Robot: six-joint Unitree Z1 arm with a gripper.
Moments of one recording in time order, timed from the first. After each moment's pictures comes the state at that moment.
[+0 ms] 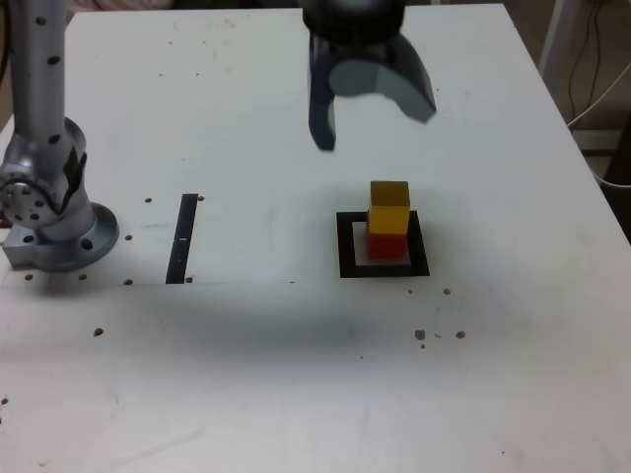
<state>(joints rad) 0.03 1.85 -1.60 1.35 0.12 0.03</state>
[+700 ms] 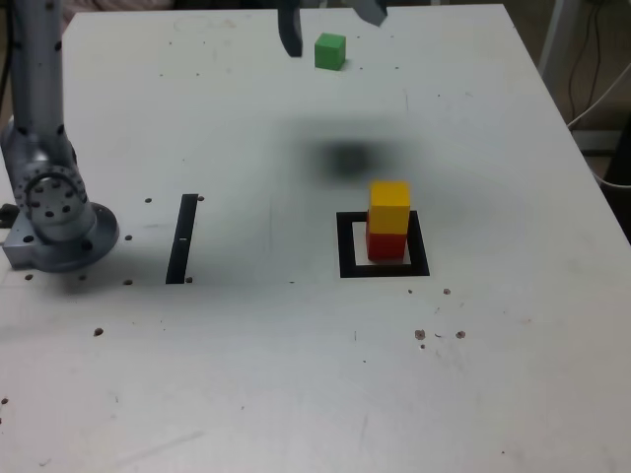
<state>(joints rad) 0.49 1.85 -1.68 1.35 0.20 0.45</state>
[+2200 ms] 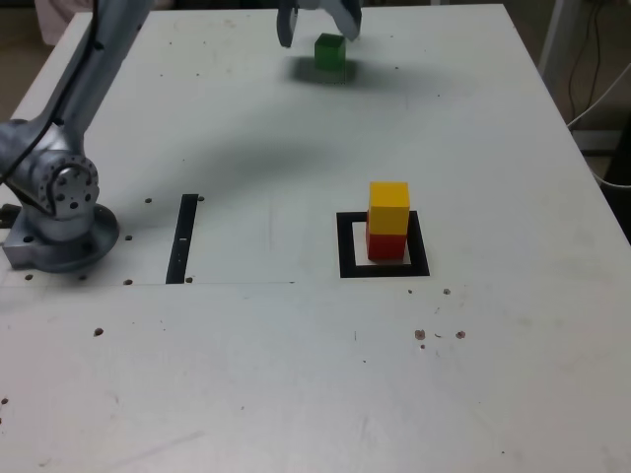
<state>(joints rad) 0.84 2.45 -2.32 1.52 0.27 0.96</state>
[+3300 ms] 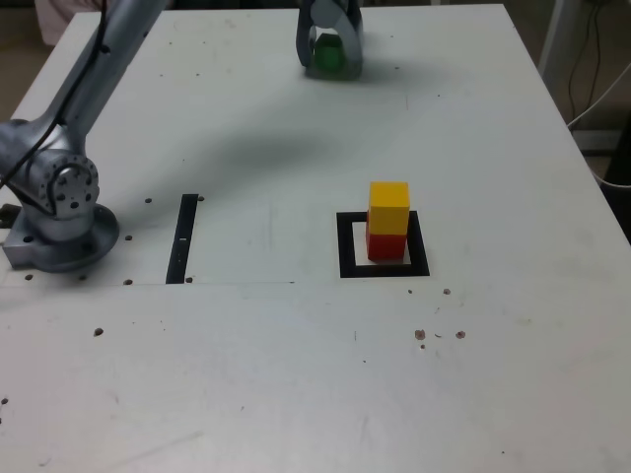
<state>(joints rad) 0.85 2.50 -2.34 1.45 0.17 0.97</state>
